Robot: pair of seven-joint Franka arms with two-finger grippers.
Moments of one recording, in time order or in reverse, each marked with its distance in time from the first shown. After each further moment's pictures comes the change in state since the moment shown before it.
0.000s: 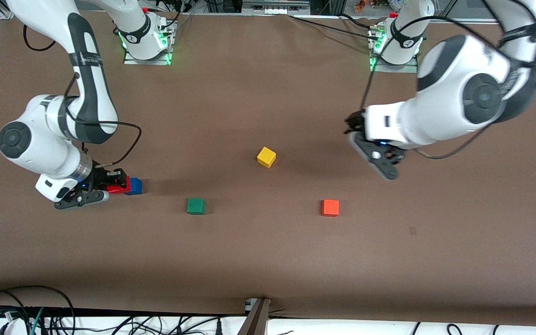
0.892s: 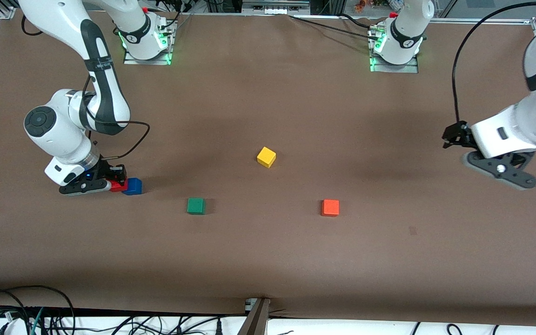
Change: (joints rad) left arm 0.127 -0.066 0.087 0.080 0.250 -0.129 -0.113; right arm 0.056 -0.040 -0.049 -0.230 -0.005 0.276 0.009
